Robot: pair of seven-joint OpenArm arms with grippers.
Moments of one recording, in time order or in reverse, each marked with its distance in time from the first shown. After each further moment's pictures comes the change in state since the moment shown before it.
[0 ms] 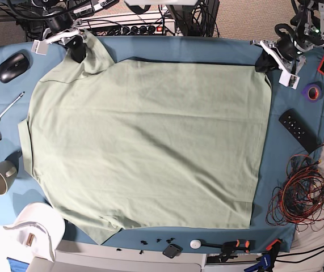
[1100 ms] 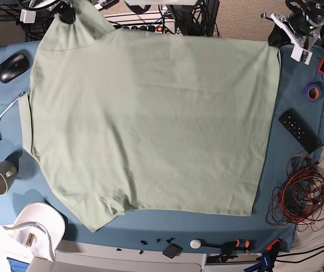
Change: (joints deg) left arm 16.0 -0.2 -9.3 11.4 -1.3 0.2 3.5; right arm -17.1 7.6 1.9 0.0 15.0 -0.1 -6.7
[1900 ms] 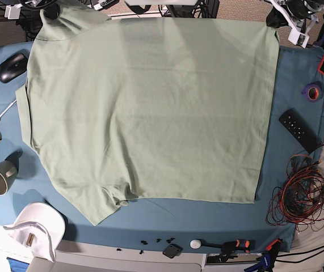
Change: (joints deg) left arm 6.8 0.2 0.0 0.1 -0.1 -0.2 0.8; right arm -2.8 2.5 6.3 0.0 3.1 0.2 -2.6
